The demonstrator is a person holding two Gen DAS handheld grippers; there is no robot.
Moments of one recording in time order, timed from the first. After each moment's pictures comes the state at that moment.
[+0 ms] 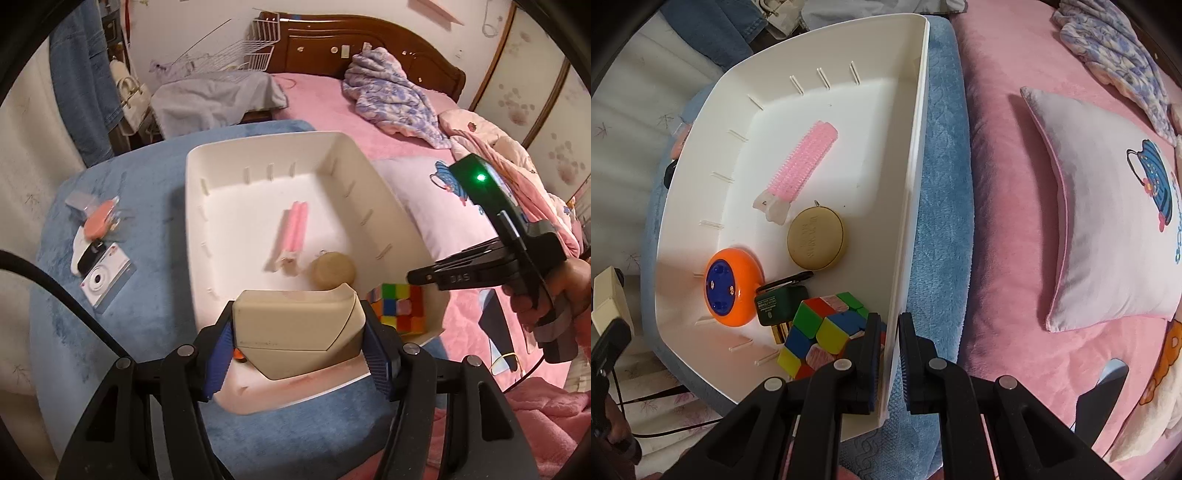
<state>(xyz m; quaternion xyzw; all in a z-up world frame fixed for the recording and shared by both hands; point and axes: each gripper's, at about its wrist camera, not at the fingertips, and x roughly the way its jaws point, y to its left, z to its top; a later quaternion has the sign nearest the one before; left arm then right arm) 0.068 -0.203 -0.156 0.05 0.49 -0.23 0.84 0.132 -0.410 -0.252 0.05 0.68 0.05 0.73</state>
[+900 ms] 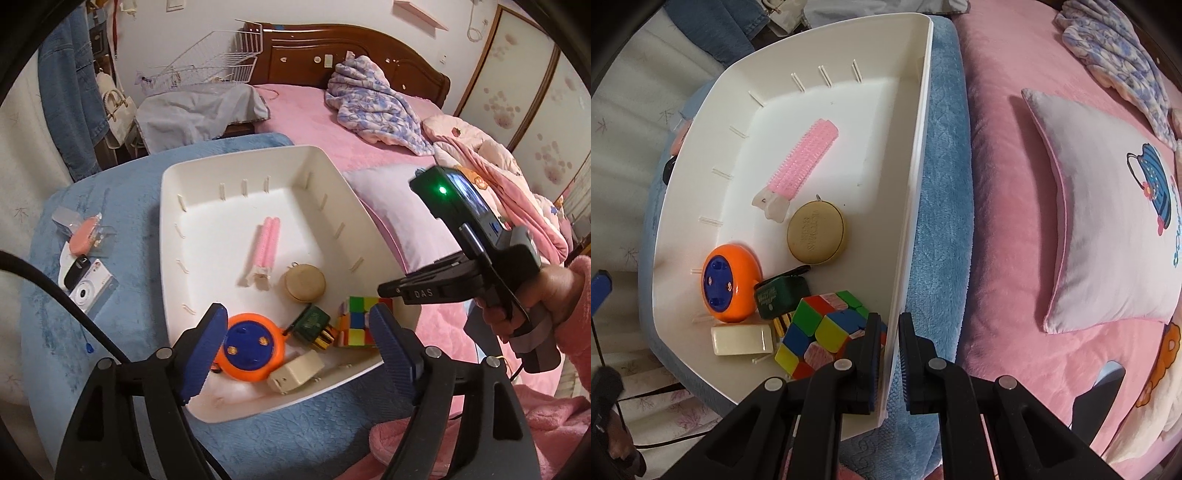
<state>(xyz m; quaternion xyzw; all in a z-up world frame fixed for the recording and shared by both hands) 0.065 -0.217 -0.141 0.04 0.48 -0.25 0.84 0.133 -0.409 -0.252 0.04 0.68 0.05 0.73</state>
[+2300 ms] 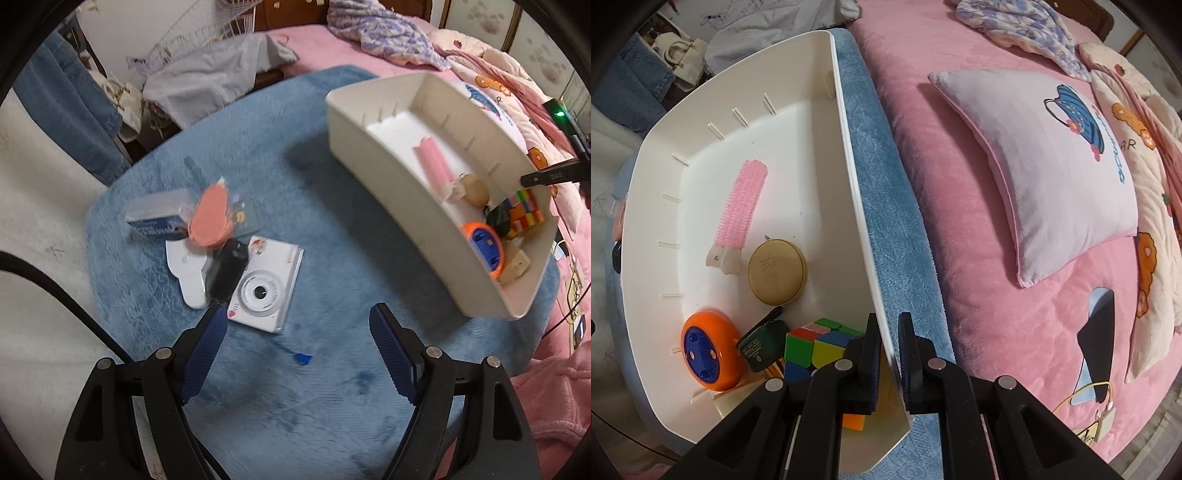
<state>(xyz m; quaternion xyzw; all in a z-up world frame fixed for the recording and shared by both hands) 0.191 -0.032 -0.192 0.22 0.54 -0.28 0.77 0.127 -0.403 -0.250 0.10 0.66 -0.14 0.73</state>
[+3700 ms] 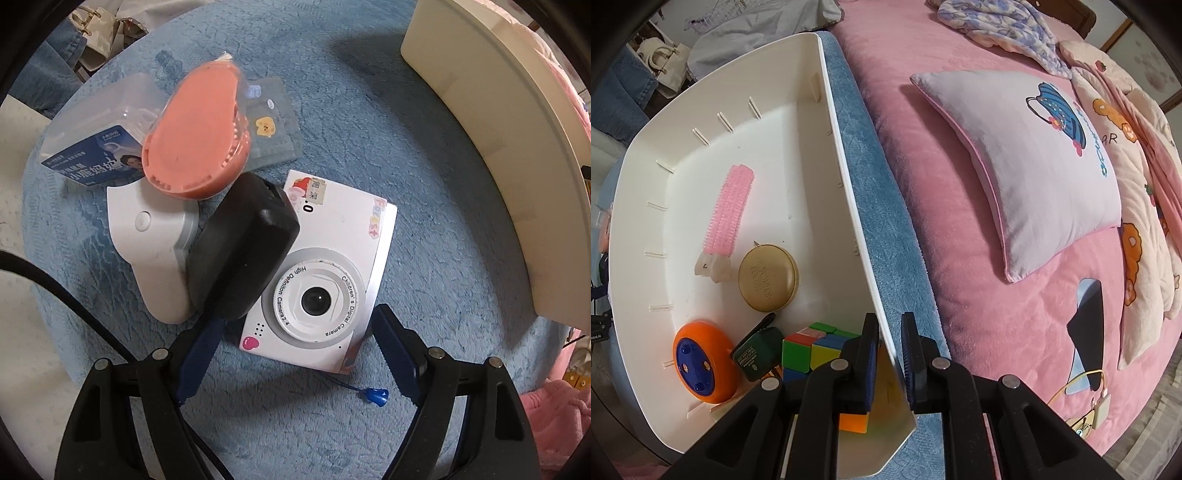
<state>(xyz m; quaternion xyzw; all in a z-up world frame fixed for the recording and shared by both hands) 0.250 -0.029 -0.299 0.22 0.65 -0.26 0.68 0.127 -0.397 -0.249 0.10 0.65 -0.18 0.73</state>
